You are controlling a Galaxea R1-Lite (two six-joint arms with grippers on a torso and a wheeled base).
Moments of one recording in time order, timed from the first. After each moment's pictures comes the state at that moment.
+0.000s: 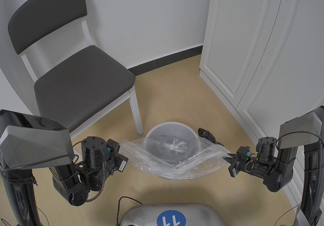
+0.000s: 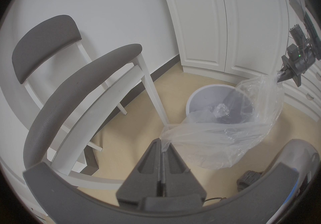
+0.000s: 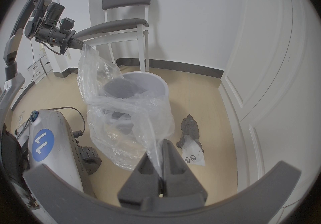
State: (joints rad) left arm -0.50 2.20 -0.44 -1.41 0.34 0.28; right arm 0.23 2.36 -0.39 -1.55 0.27 -0.44
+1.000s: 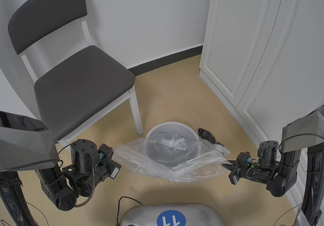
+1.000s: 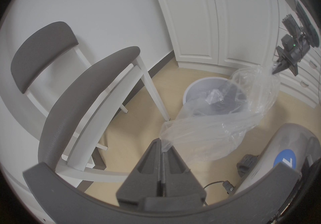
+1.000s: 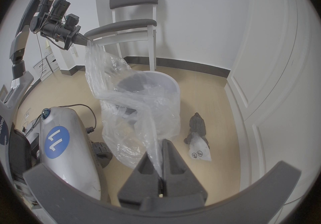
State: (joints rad) left arm -0.51 2.08 -0.32 -1.36 0.33 0.34; right arm 0.28 2.30 -0.28 -1.55 0.27 -0.45
